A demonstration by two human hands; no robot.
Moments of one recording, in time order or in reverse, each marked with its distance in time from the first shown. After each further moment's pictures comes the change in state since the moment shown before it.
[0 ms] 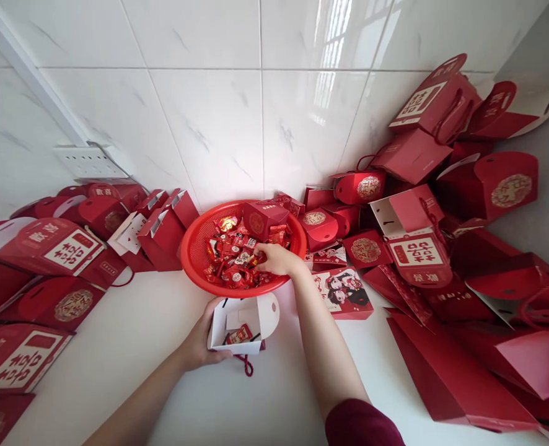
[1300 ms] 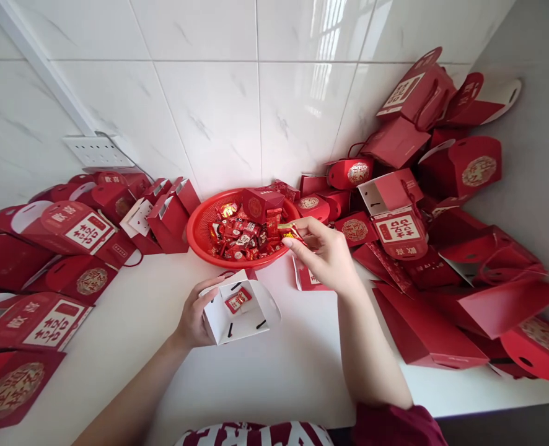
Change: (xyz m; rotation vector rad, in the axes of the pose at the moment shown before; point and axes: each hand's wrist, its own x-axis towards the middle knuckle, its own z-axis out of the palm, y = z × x) left_hand -0.016 0.031 0.010 0.737 0.227 0.729; right_hand -0.156 -0.068 -0.027 0.409 0.672 -0.148
